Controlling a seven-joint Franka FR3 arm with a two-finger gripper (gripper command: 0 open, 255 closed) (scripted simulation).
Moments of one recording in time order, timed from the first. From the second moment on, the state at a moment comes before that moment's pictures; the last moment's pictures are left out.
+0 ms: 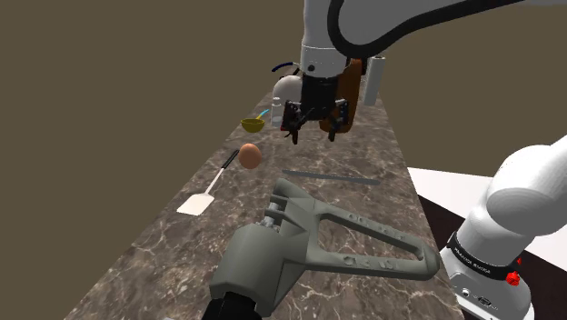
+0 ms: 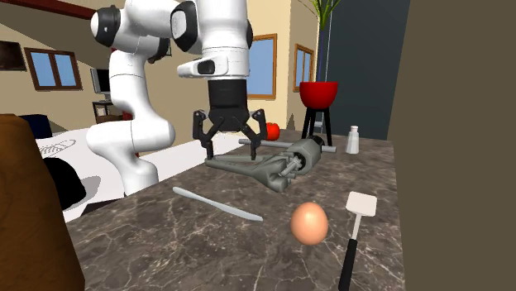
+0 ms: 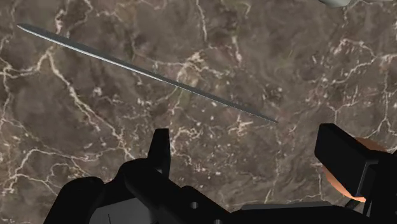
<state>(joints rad) 0.01 -0.44 0.45 -2.28 0.20 1.91 0.87</state>
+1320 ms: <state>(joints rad) 0.20 0.50 0.62 -1.43 -0.36 1.82 1.77</state>
